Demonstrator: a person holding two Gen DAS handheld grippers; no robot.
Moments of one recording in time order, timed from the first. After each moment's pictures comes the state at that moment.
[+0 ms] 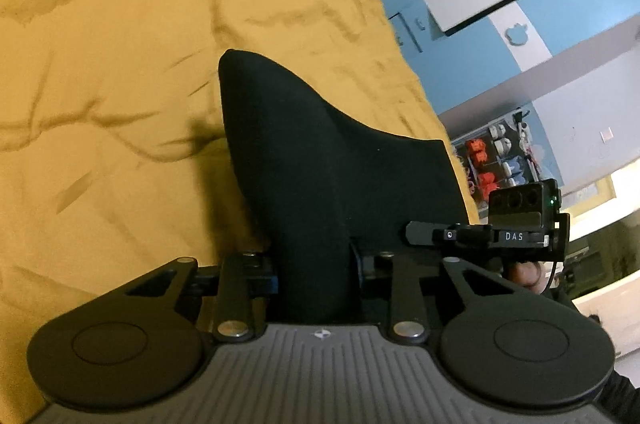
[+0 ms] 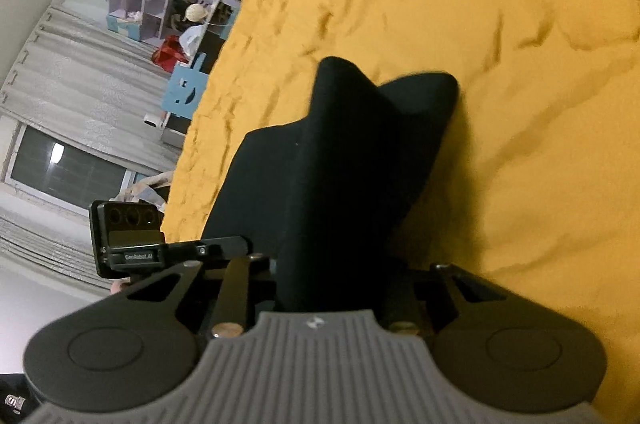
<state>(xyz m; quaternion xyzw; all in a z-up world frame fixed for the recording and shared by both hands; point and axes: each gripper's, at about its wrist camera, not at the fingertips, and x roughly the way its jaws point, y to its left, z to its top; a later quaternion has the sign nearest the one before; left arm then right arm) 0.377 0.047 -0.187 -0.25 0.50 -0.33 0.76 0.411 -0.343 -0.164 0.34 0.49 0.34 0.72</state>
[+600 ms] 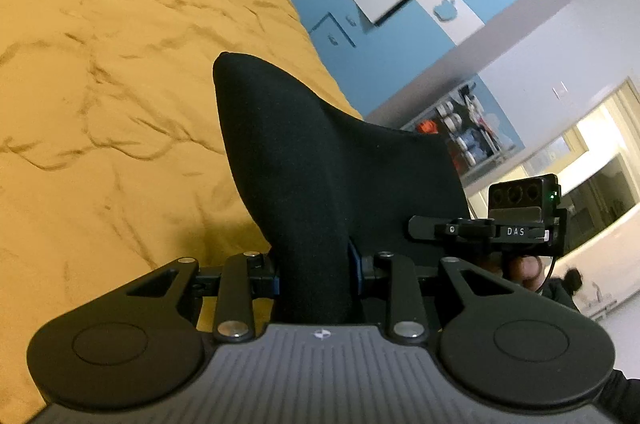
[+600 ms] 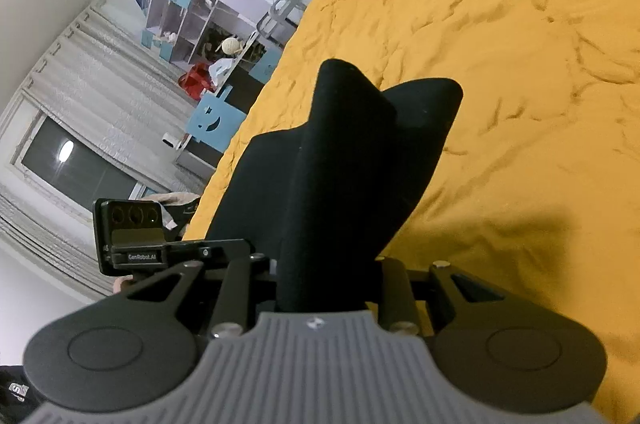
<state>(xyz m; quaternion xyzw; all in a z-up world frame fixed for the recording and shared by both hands) 0.302 -0.018 -0.108 -0.20 0.45 -0.39 0.78 0.300 -0.407 -0.050 0.32 0.42 0.33 0.78</state>
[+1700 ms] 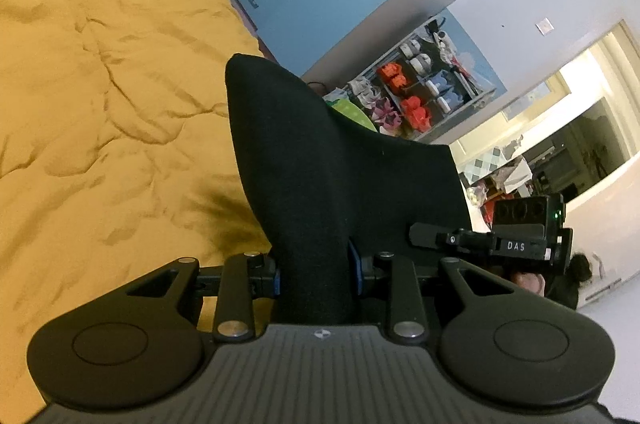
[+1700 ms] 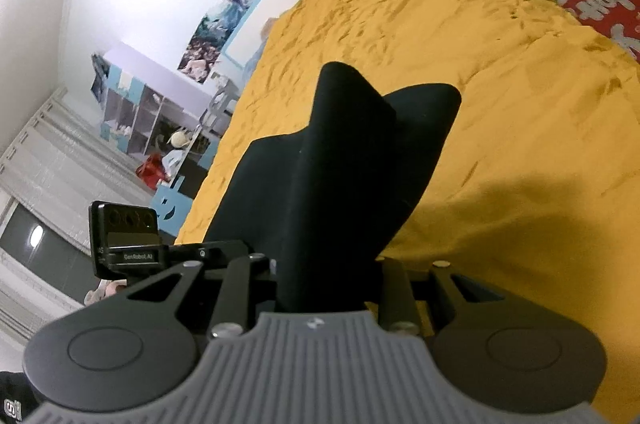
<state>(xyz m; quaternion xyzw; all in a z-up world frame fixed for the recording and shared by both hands) 0.382 -0.276 -0.143 -0.16 0.48 -0.46 0.73 0.277 -0.682 -0.085 0.39 0.36 0.22 0.82</state>
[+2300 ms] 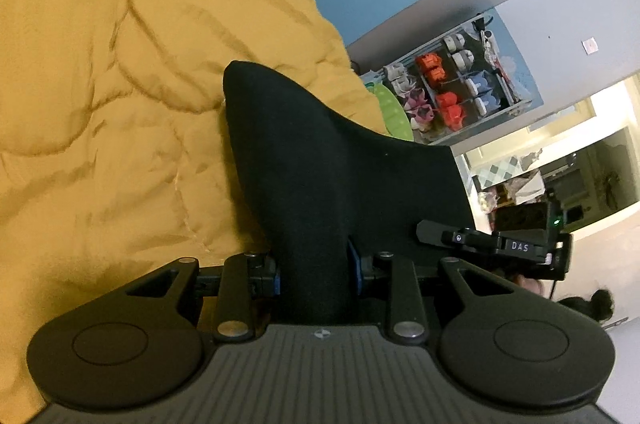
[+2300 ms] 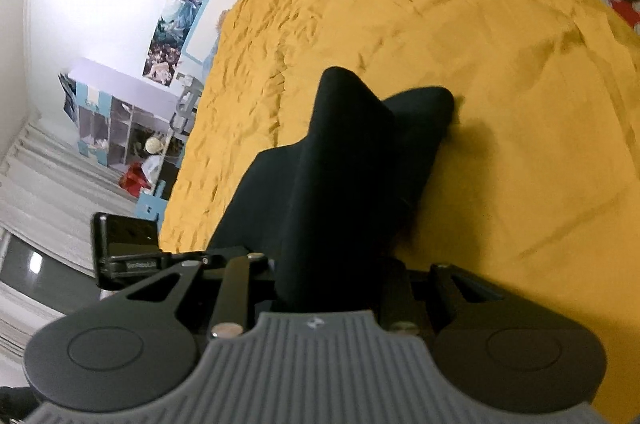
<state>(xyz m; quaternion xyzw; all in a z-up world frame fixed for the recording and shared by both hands) 0.438 -0.302 -0.233 -0.19 0.54 -0.43 0.70 0.339 -0.728 -0.186 0.44 0.40 0.20 0.78</state>
